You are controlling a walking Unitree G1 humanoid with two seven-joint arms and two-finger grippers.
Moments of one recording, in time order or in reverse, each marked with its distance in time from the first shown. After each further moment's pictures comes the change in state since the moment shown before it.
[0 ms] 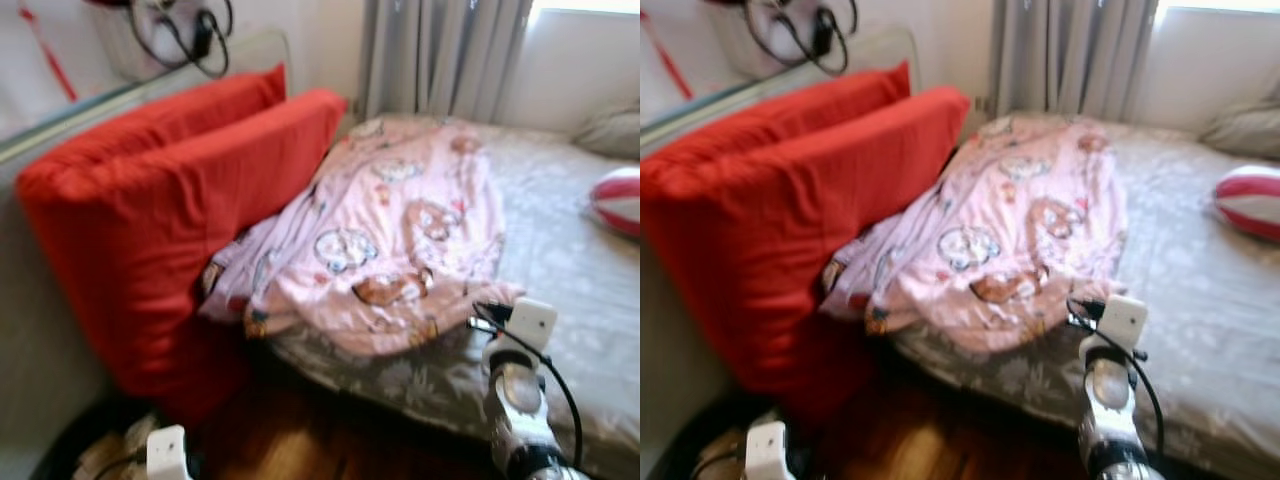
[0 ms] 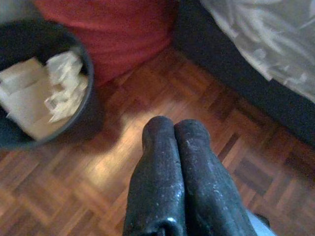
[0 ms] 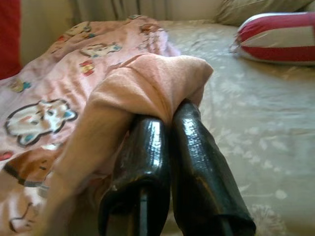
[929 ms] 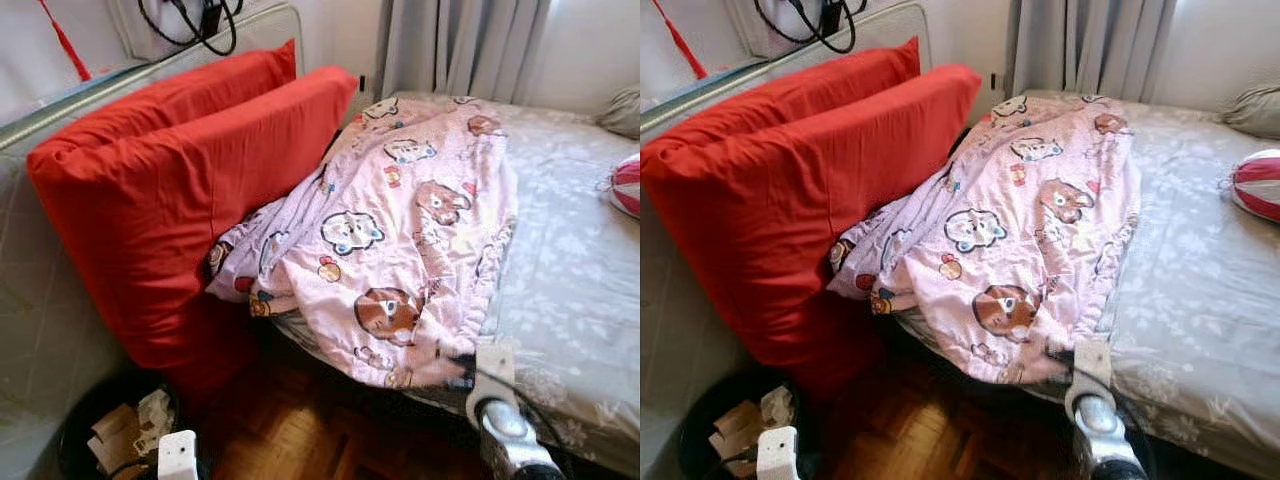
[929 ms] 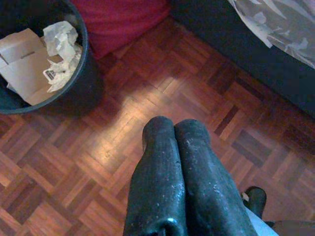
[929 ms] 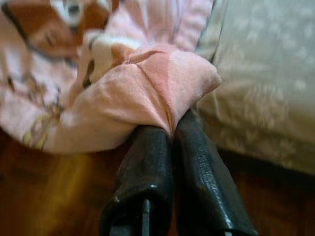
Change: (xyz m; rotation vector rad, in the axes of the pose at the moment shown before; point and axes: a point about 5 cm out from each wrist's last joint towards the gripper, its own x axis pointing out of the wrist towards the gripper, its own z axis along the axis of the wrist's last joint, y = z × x) left arm -0.001 -0.009 -0.005 0.030 0.023 -0.032; right arm -0.039 -0.011 -0.079 -0.202 0.565 0.085
